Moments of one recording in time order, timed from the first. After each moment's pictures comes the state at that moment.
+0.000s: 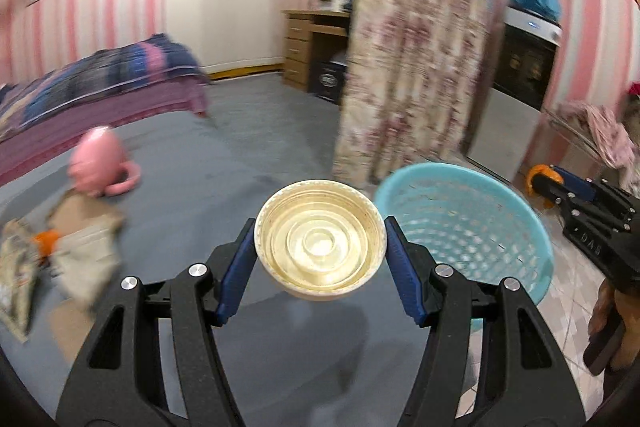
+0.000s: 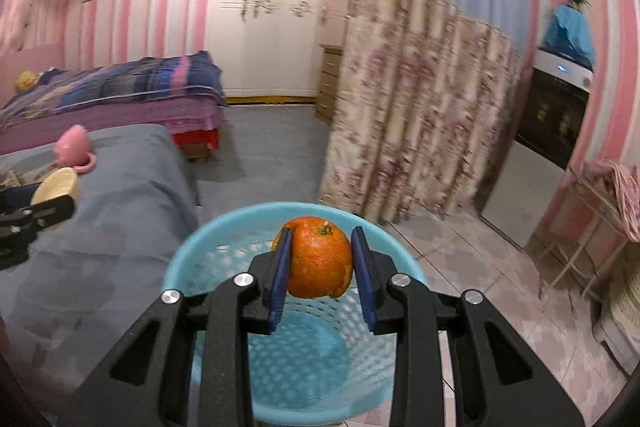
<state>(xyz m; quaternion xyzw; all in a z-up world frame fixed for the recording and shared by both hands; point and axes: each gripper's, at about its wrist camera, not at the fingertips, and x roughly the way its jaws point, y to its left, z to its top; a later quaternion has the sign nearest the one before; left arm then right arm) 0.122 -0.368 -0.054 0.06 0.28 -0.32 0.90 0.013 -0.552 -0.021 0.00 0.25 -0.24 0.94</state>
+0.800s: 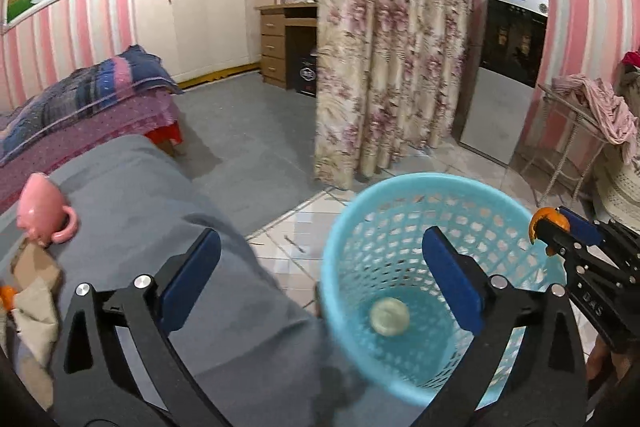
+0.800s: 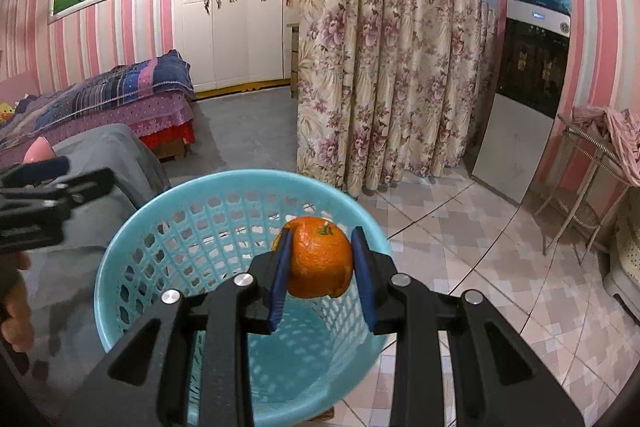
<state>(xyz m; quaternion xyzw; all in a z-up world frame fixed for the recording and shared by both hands) 0.155 -0.434 -0.059 0.10 0.28 -0.32 0.90 0.013 -0.595 -0.061 0.06 0.27 -0.26 0.93</state>
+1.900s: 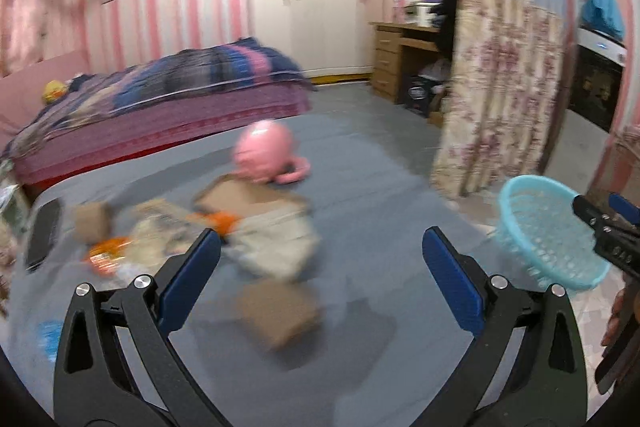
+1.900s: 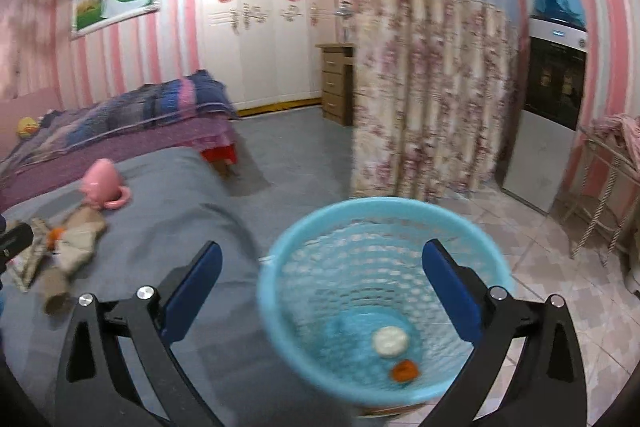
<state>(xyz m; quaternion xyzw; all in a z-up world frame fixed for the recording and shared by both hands) 0.129 -0.188 -0.019 0.06 0.27 -0.14 0.95 0.043 -0.452 -0.023 0.07 0.23 -0.21 0.95</state>
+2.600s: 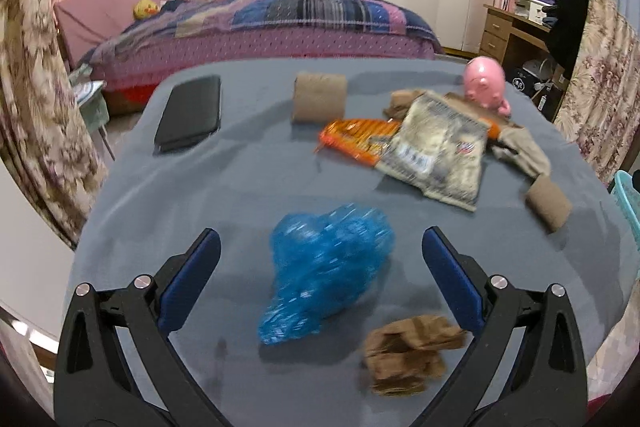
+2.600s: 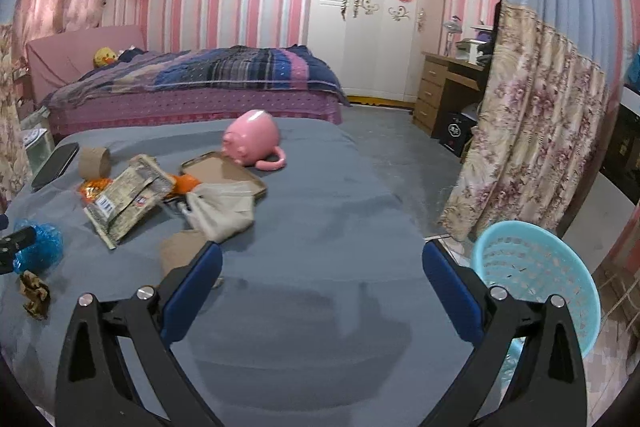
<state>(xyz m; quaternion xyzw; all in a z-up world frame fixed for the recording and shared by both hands) 0.129 0.049 -0.082 -0.01 0.36 0.00 0.93 0.085 -0.274 -0.028 -0.03 0.26 -0.07 0.96</state>
